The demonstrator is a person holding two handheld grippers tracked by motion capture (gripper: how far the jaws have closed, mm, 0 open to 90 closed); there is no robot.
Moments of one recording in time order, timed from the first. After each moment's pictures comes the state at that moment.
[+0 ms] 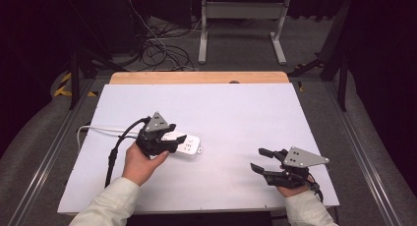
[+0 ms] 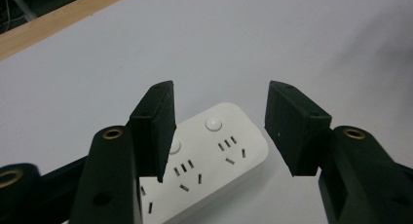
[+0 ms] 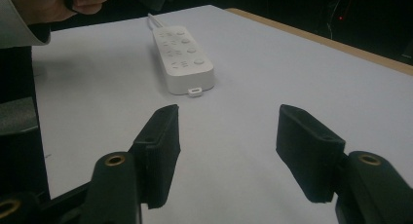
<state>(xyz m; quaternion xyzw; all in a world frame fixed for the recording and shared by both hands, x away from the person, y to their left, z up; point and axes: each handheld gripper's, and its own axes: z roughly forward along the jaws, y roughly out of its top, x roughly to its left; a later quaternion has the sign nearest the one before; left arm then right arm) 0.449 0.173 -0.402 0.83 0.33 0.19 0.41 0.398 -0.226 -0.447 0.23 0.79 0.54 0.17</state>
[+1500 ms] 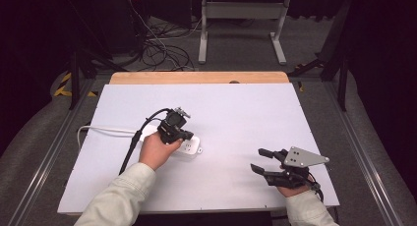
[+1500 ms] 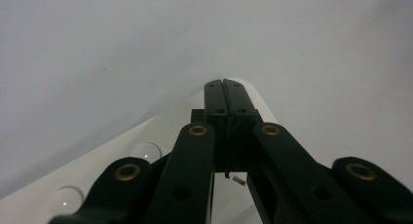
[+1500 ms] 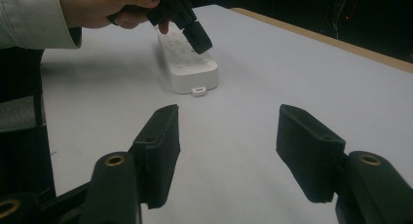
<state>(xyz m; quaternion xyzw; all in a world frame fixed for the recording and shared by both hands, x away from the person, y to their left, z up) 0.514 0.139 -0.433 0.88 0.37 0.05 0.29 0.399 -0.228 -0.447 0.22 0.79 0.55 0.16</state>
